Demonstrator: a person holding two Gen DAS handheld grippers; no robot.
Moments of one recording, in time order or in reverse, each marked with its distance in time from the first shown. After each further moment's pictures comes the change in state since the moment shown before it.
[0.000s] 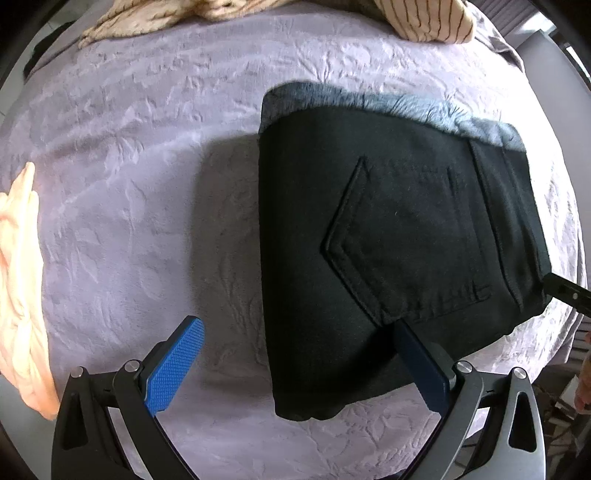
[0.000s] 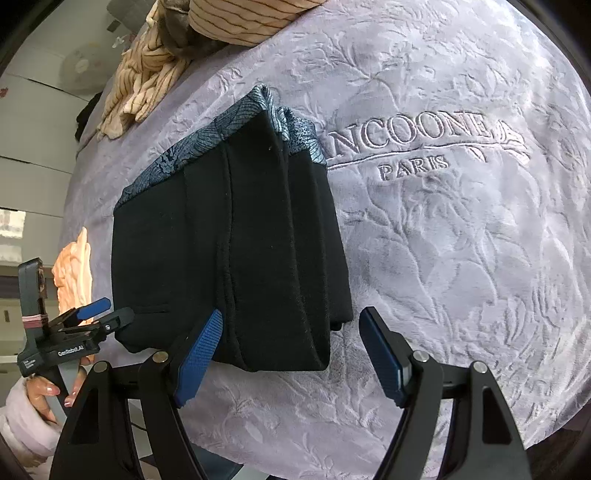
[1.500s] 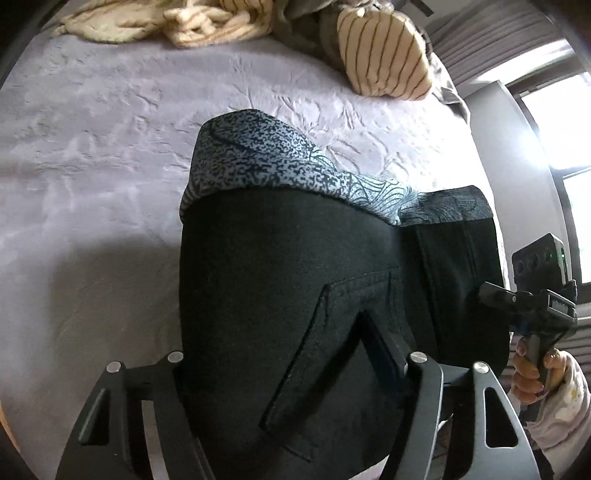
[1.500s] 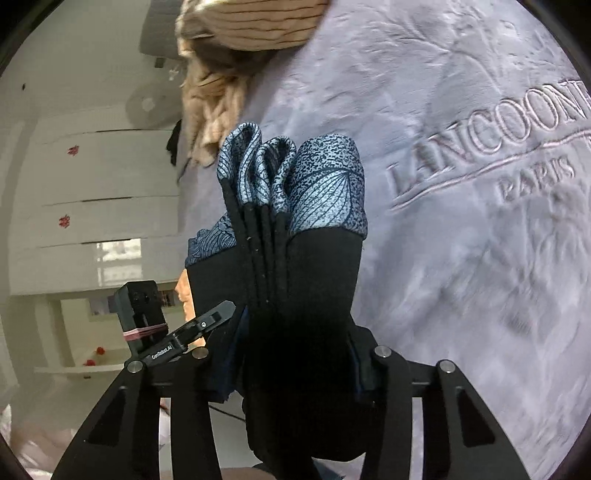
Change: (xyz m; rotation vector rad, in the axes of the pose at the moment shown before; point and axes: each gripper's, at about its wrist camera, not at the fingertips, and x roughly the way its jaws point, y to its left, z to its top) left arm -0.019 0.024 0.027 -0.044 -0.101 -0.342; right arm 0.022 -0.007 0.040 0.123 0.070 0.570
